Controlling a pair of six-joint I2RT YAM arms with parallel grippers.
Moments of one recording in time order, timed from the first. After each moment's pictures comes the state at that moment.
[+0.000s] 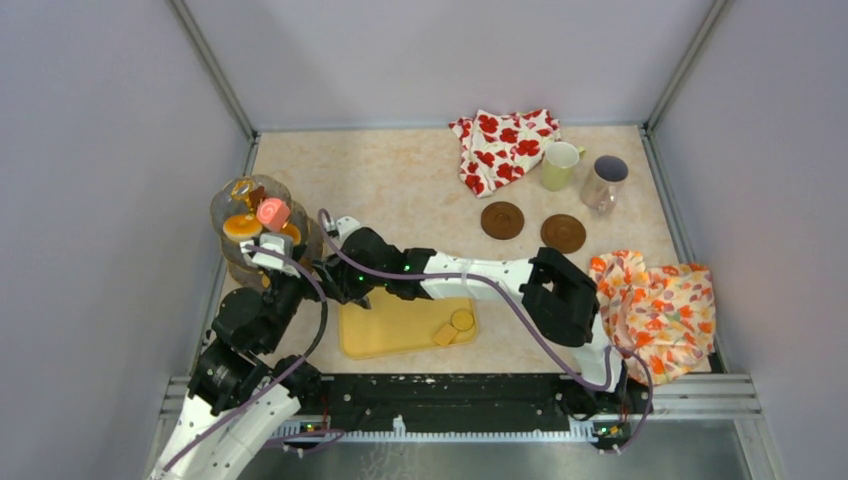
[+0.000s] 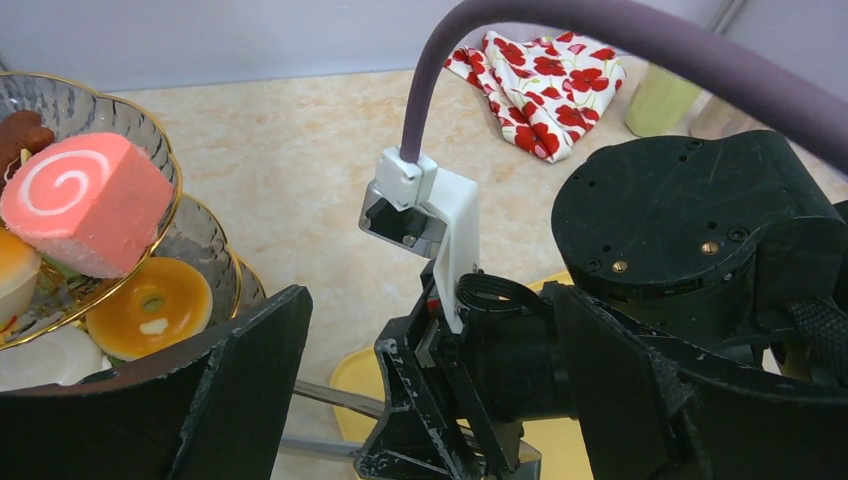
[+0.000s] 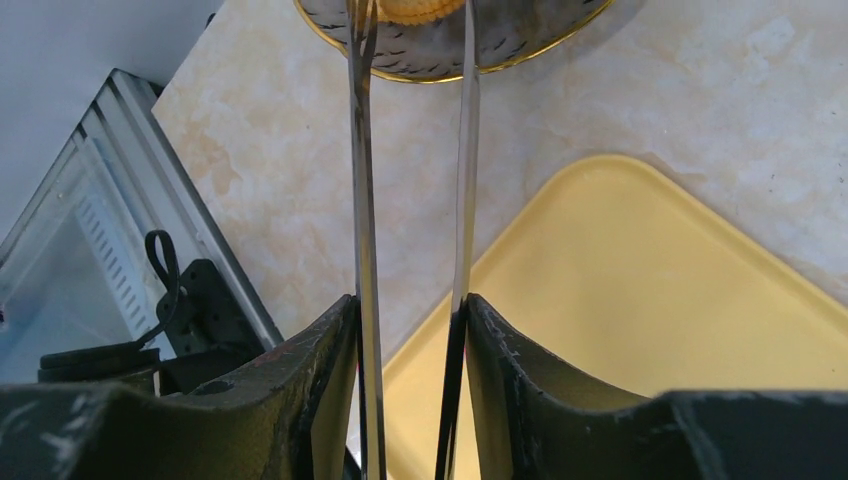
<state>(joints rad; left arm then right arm) -0.53 0.27 0.67 -0.43 -0.21 -0.15 1.19 2.06 1.61 -0.12 -0.01 0.50</state>
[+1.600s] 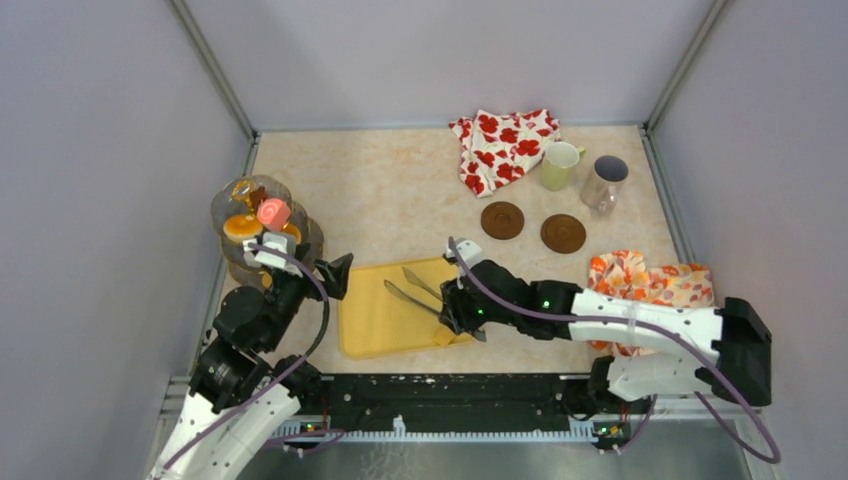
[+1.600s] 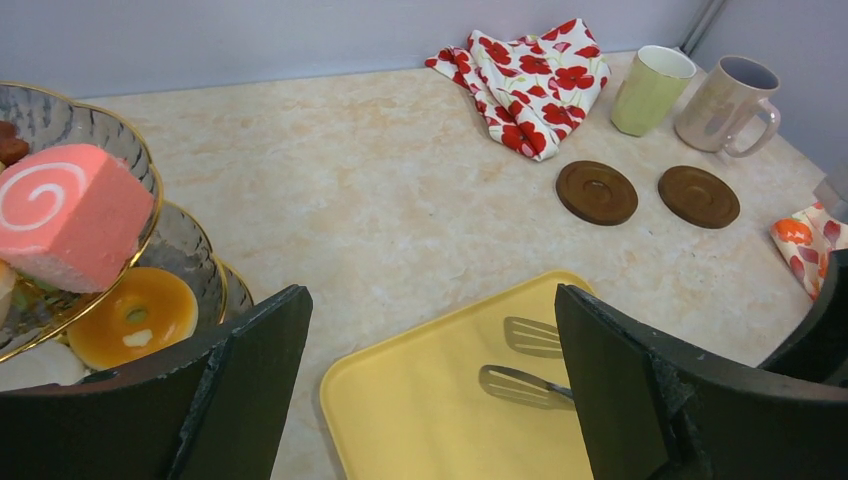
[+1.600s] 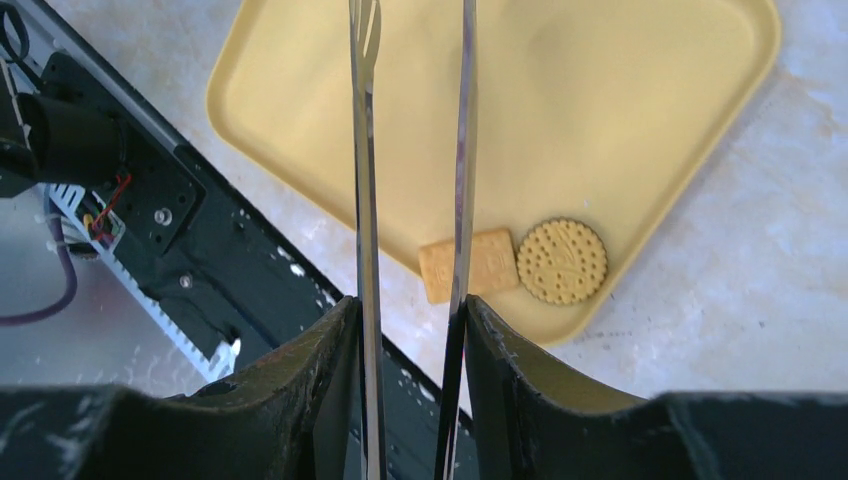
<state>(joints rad) -0.53 0.28 0.67 -0.42 -0.18 -0.15 1.20 1.23 0.87 -0.34 0.17 0.53</state>
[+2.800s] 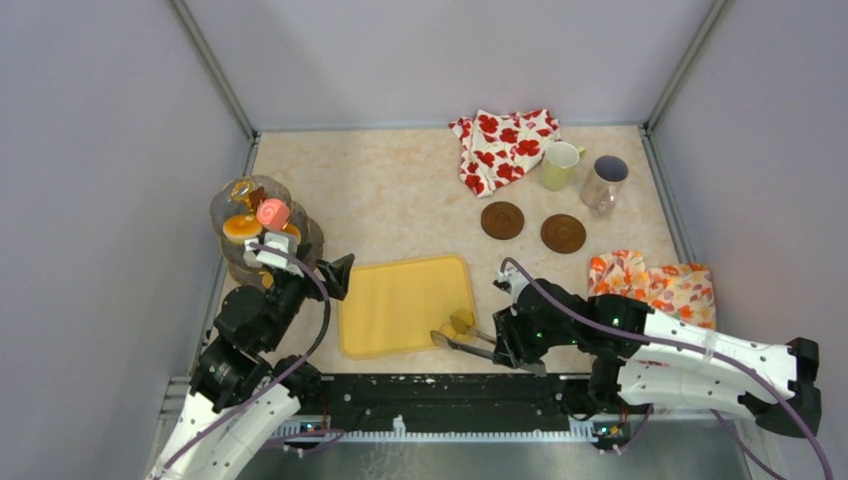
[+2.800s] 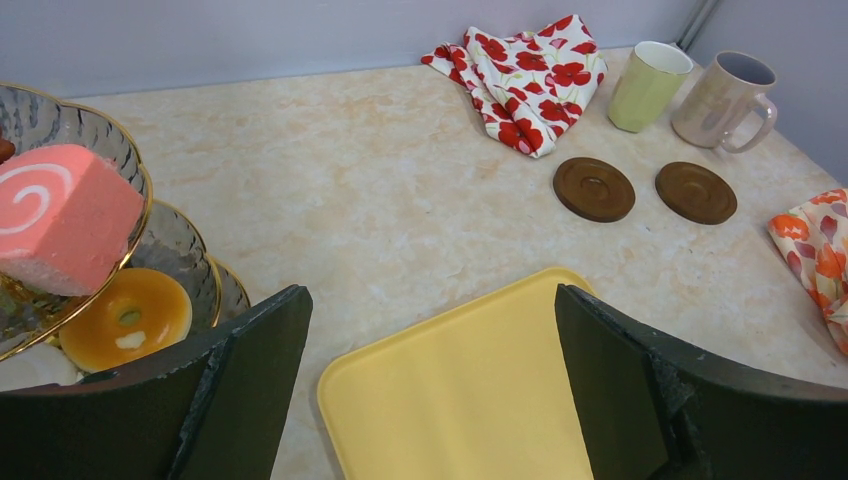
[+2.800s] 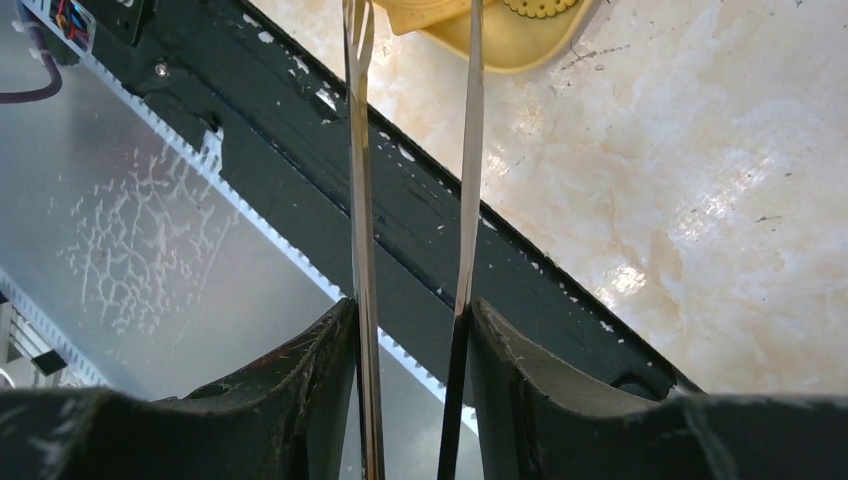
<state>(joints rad) -0.53 0.29 0.67 -0.42 -0.17 -0.15 1.20 0.81 0.76 -0.84 -0.01 0.67</state>
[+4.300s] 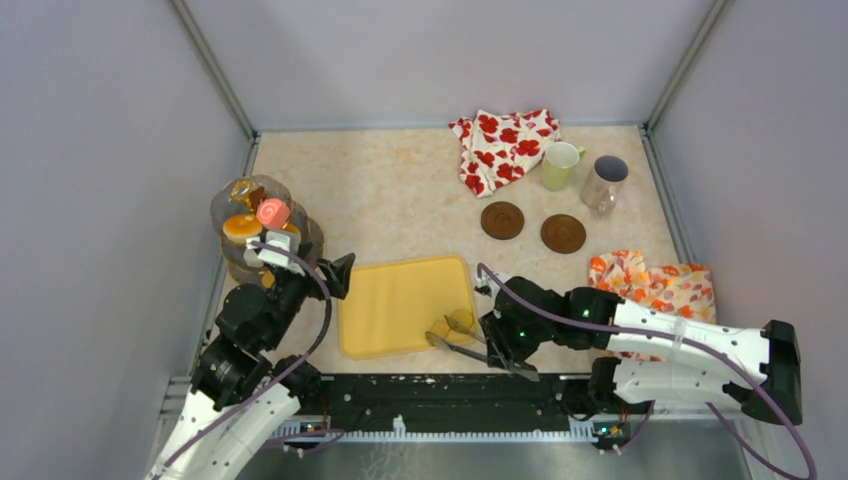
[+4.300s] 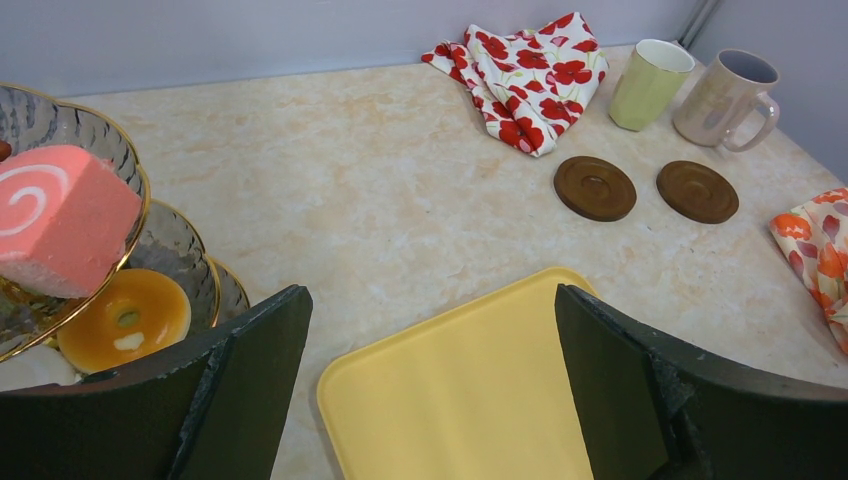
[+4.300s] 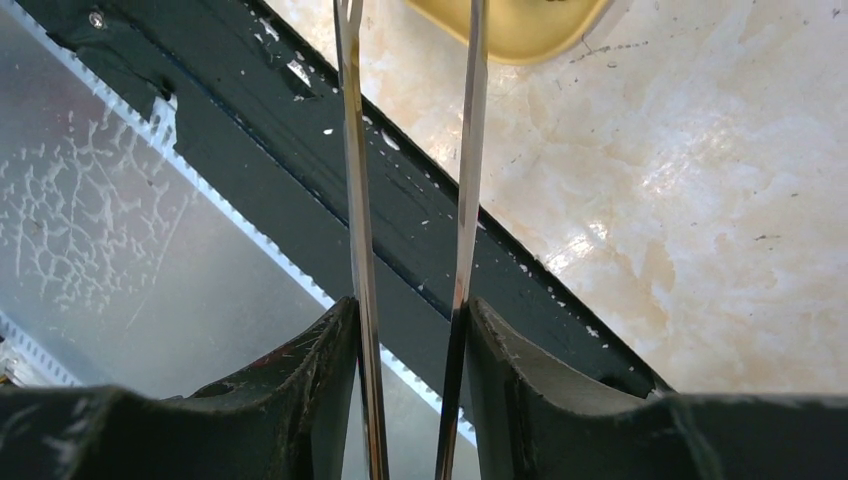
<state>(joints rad) -0.53 0.30 0.67 -0.41 -0.17 -0.15 1.20 0.97 0.79 -0.83 -0.05 0.59</state>
